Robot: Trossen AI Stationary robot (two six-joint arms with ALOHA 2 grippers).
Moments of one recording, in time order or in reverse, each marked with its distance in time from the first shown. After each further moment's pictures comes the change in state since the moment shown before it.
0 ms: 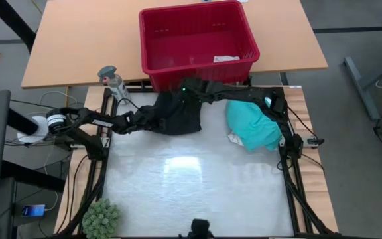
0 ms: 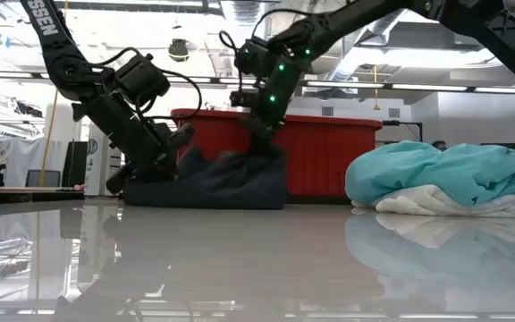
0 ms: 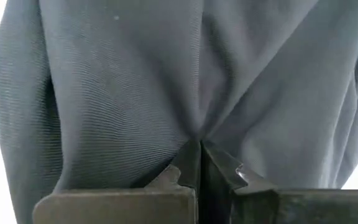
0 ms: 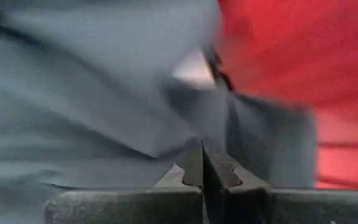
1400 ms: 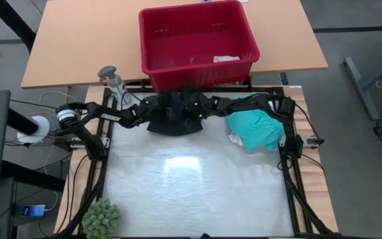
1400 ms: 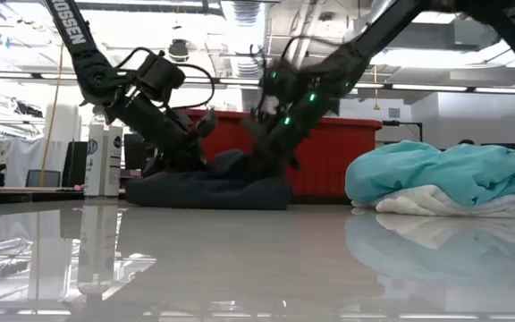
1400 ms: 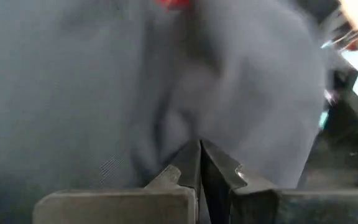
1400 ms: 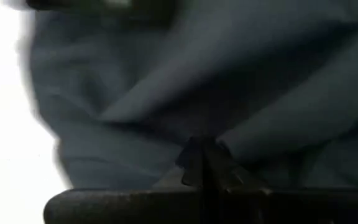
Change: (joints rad) left arm 0.072 0.124 0.134 0.171 0.015 0.041; right arm 0.020 -0.108 -0.526 0.586 -0.375 0.533
